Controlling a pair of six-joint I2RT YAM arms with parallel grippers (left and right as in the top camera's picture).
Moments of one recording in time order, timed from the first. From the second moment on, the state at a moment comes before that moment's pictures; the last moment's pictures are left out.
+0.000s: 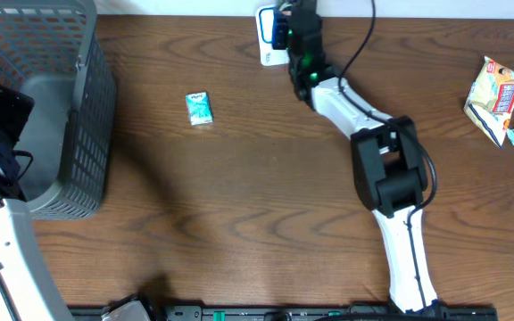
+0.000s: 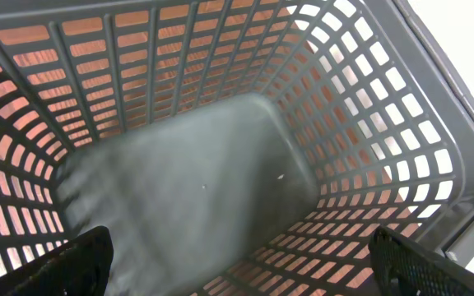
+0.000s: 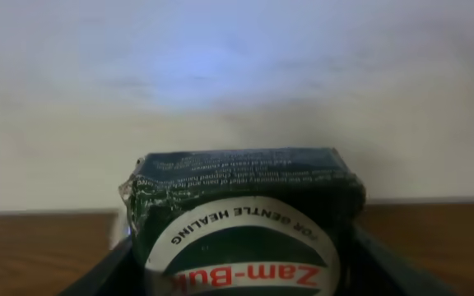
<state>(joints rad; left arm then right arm) 0.49 1.26 1.47 -0.91 -0.14 -0.63 0.35 2.45 1.90 0.26 0.22 0.24</state>
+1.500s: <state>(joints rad) 0.49 1.26 1.47 -0.91 -0.14 -0.63 -0.28 2.14 1.68 -0.55 0.17 0.13</state>
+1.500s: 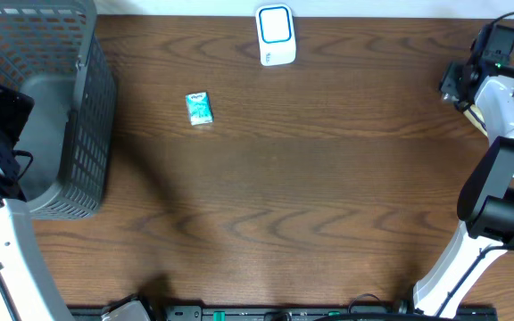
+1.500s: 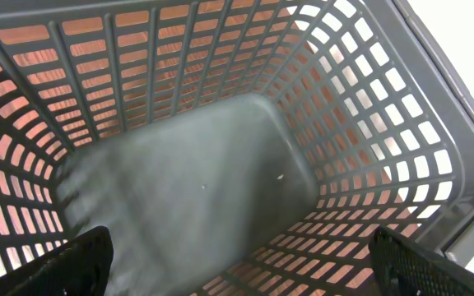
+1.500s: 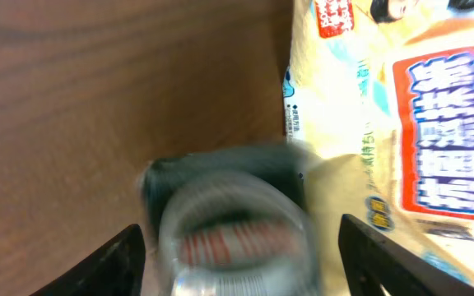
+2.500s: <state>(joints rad) 0.49 1.26 1.47 -0.91 -0.14 -0.63 0.47 2.04 1.68 -0.22 -0.39 0.15</state>
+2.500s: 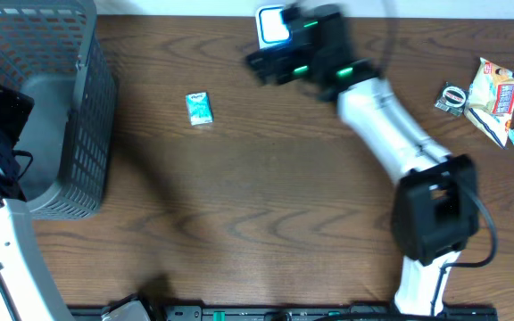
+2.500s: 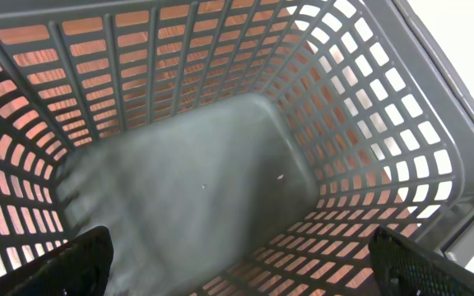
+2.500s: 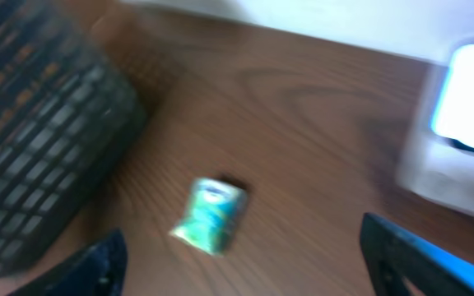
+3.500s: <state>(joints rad) 0.49 1.26 1.47 -0.91 -0.14 -0.63 0.68 2.43 1.83 -0.18 -0.15 0.33</state>
